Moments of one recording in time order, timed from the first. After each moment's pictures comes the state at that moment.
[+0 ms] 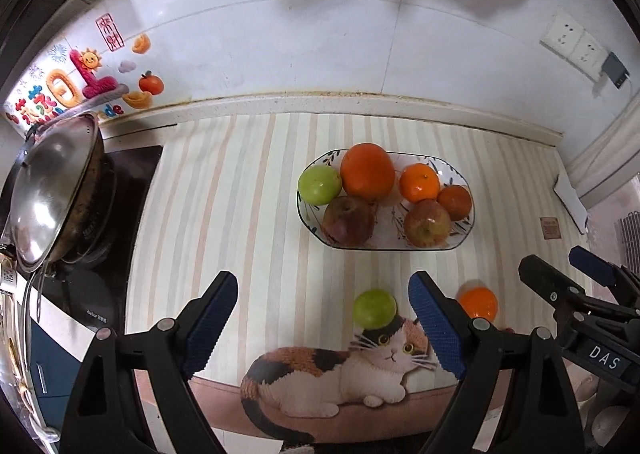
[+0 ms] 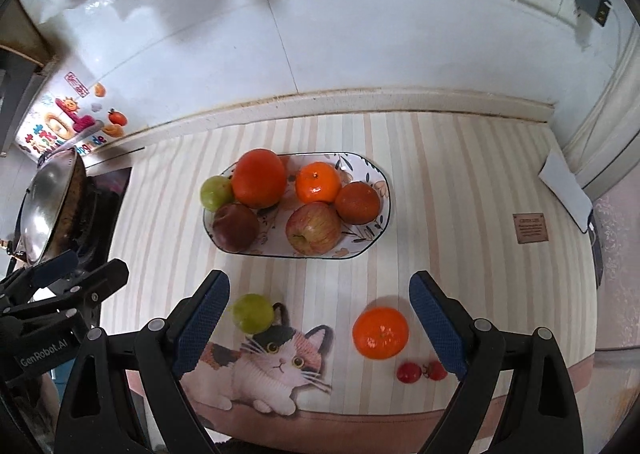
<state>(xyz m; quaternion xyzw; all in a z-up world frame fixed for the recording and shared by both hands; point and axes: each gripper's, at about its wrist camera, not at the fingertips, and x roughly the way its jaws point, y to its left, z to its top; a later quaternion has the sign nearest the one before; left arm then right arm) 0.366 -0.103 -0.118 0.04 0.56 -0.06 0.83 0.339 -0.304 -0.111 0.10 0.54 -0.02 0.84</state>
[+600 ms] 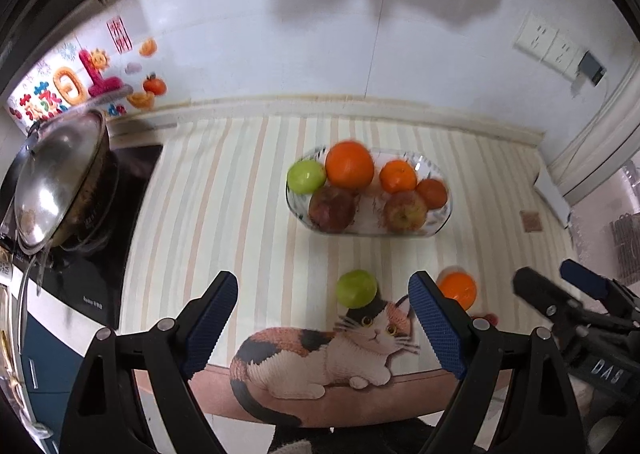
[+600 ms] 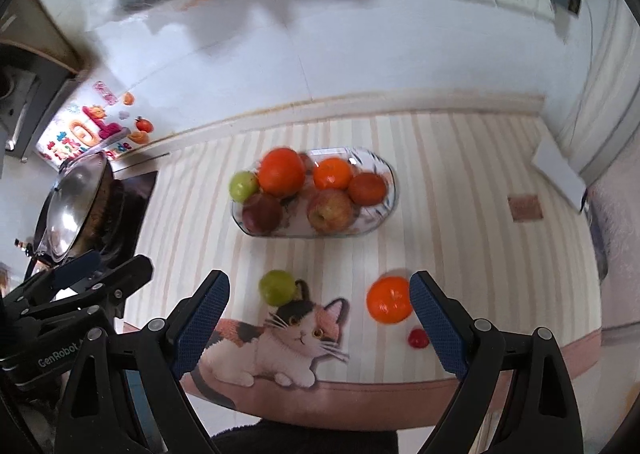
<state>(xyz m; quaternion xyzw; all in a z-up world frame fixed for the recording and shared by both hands) 0.332 -0.107 -0.114 0.03 0.55 -0.07 0.83 0.291 -0.310 -0.097 0.14 0.54 -0.01 0.83</state>
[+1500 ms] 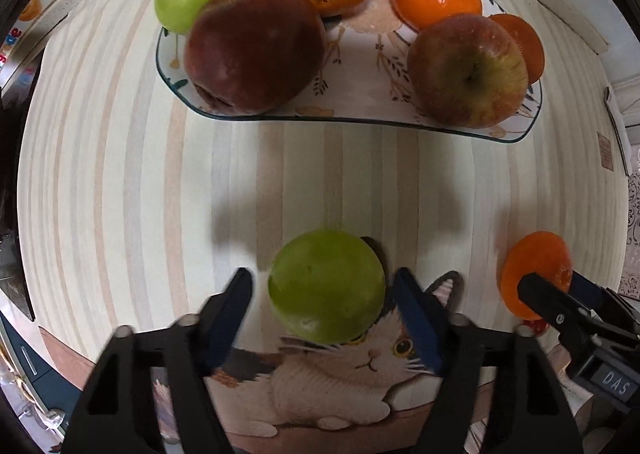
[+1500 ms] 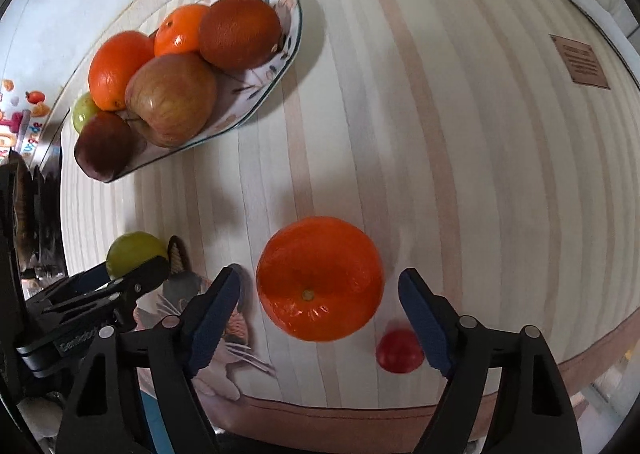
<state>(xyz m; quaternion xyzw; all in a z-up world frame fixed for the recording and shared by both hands) 0.389 -0.170 -0.327 0.04 0.72 -0.08 0.69 0.342 -0.365 -0.316 0.20 0.69 -0.02 0.69</state>
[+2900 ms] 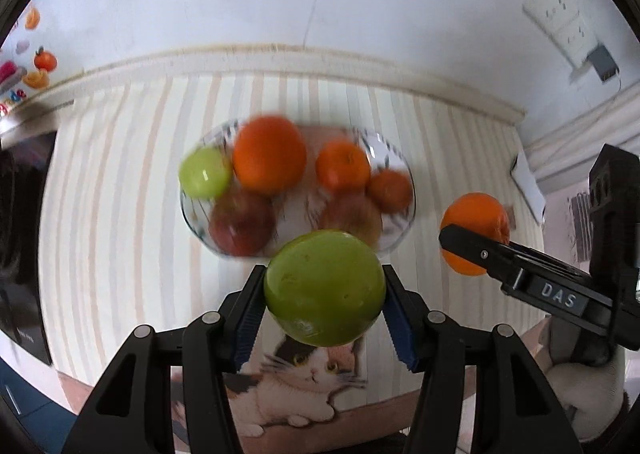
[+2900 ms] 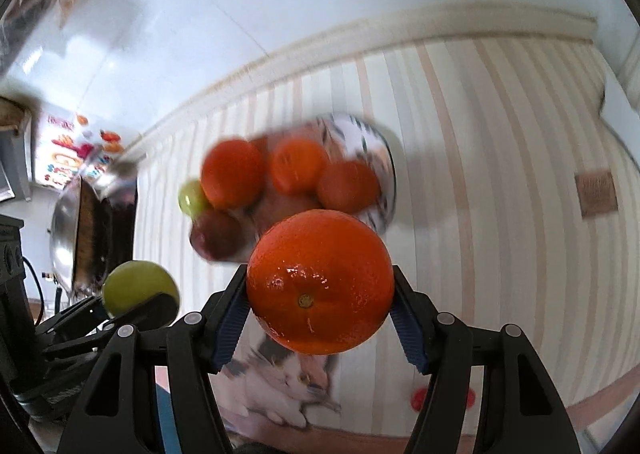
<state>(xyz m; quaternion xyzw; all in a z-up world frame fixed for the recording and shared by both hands) 0.433 -0.162 -0.169 -0.02 0.62 -0.17 0.76 0.422 -0.385 -0.202 0.23 0.60 0.04 0.77</state>
